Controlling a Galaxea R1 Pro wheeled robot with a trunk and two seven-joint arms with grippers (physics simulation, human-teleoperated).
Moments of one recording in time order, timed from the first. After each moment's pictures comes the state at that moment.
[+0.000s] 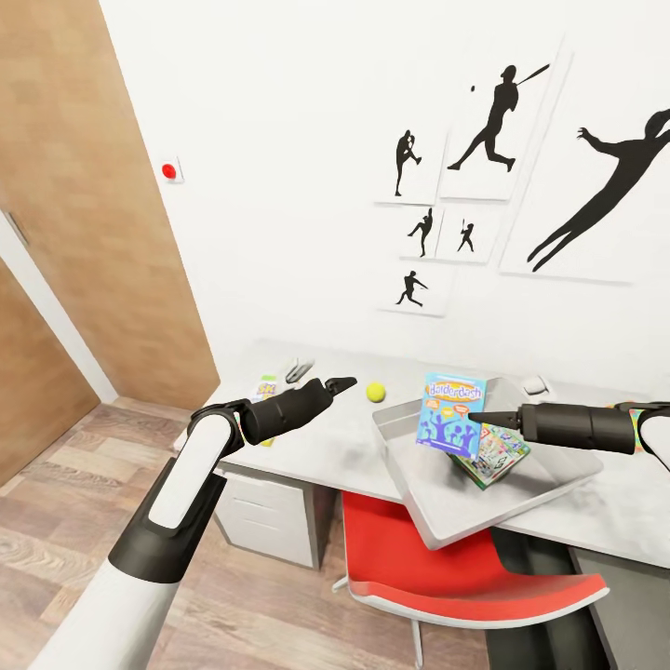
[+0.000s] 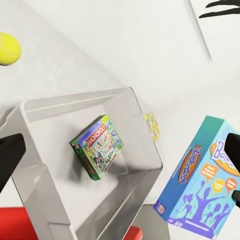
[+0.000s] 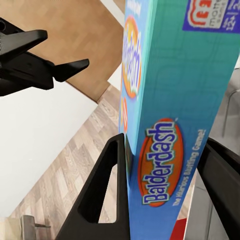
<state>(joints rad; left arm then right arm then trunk) -0.68 -0.03 -0.33 -1.54 1.32 0.75 0.40 -0.62 -0.71 0.16 -1.58 -1.11 1.05 0.57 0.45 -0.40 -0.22</state>
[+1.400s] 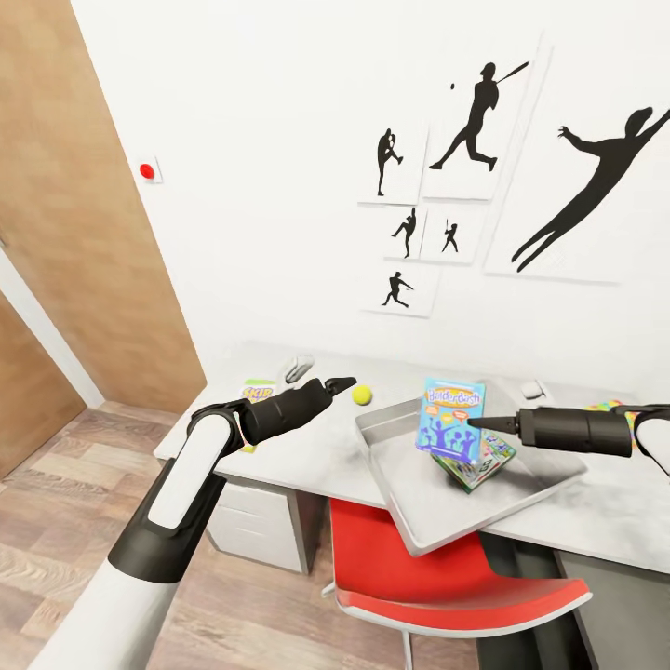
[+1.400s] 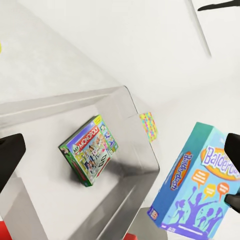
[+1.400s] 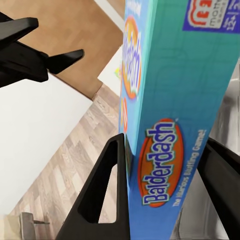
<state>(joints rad) -0.68 -0.03 -0.33 -1.54 1.32 0.75 0.40 -0.62 -0.72 0.19 -1.57 -1.11 1.05 0.57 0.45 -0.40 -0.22</state>
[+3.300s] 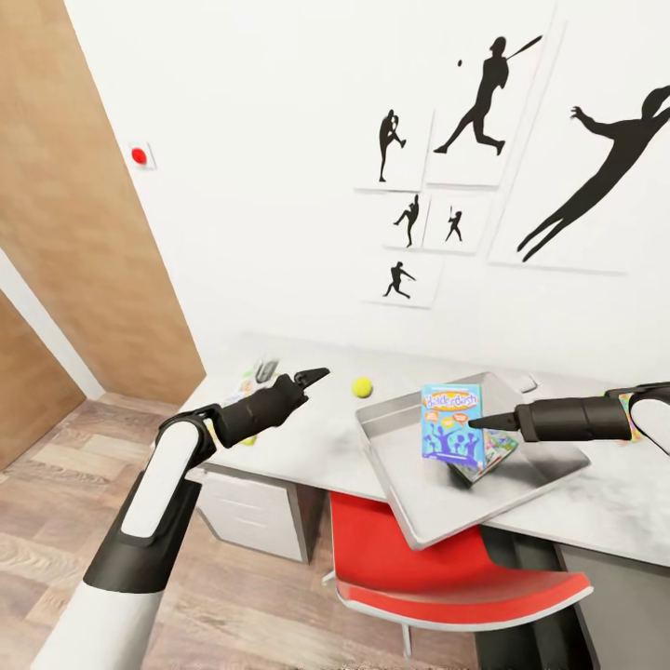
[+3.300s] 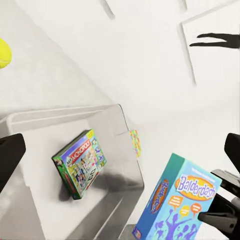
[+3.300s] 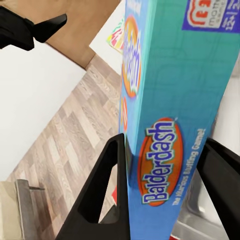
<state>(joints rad) -0.62 -0.02 -0.17 -1.57 1.34 0.78 0.30 -0.77 -0.82 0.39 -1.52 -1.12 1.05 0.63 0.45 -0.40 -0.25</state>
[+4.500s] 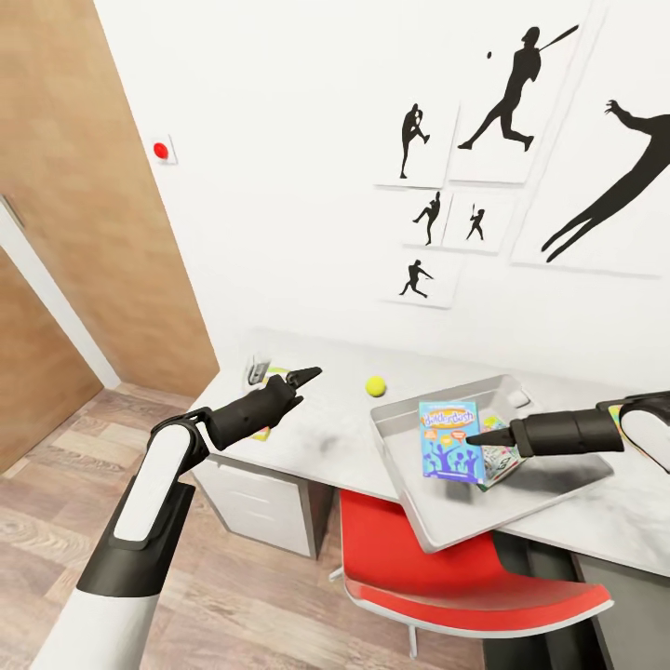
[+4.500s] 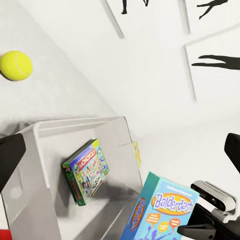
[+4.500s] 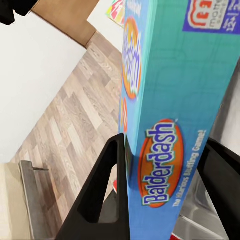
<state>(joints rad) -0.61 -0.02 -0.13 -1.57 1.35 0.79 0.28 -0.76 -0.83 0.45 -1.50 -1.10 1.05 0.63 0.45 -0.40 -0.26</state>
